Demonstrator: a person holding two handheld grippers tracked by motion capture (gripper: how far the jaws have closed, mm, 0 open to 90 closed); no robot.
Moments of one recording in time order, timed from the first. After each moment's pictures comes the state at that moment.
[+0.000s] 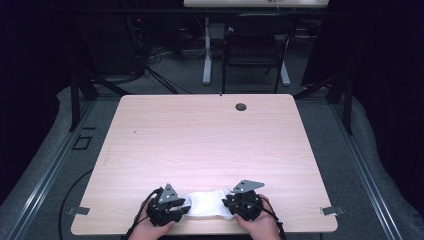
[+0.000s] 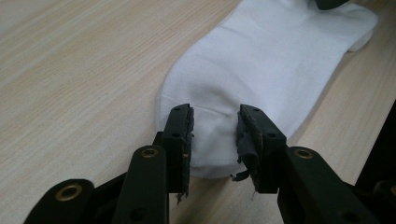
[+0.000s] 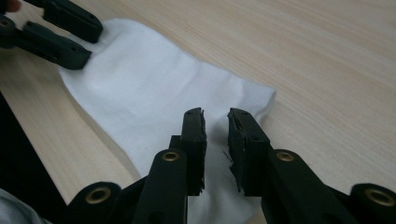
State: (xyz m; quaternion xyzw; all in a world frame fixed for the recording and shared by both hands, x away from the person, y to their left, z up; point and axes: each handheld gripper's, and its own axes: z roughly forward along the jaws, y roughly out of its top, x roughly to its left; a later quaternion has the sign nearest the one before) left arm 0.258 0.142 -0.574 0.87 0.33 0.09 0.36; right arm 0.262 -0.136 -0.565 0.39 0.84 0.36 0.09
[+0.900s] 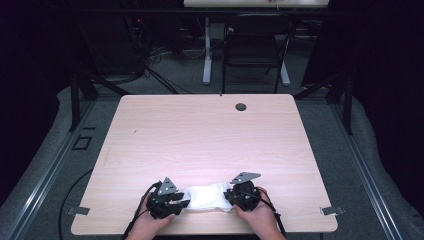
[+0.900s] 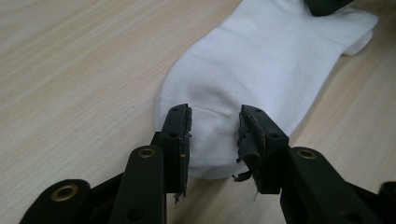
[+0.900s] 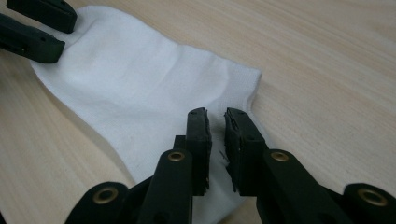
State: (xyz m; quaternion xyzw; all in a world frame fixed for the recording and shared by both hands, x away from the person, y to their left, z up) left arm 0.279 0.146 -0.574 0.86 0.36 0.09 0.36; right arm 0.288 -0.134 -0.569 0.41 0.84 0.34 0.10
